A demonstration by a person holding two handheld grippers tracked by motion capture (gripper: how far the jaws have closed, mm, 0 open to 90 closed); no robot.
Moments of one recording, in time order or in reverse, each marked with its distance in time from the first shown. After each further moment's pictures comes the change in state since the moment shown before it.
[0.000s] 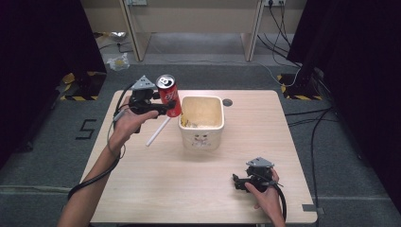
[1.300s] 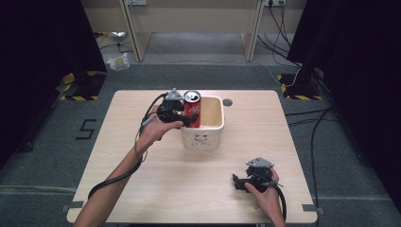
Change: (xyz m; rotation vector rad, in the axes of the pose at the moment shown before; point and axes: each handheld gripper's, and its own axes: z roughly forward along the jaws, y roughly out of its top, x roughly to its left) left arm -0.033 -0.022 0.071 0.136 -0.078 0.034; right arm 0.000 0.000 0.000 0.001 0.002 -0.007
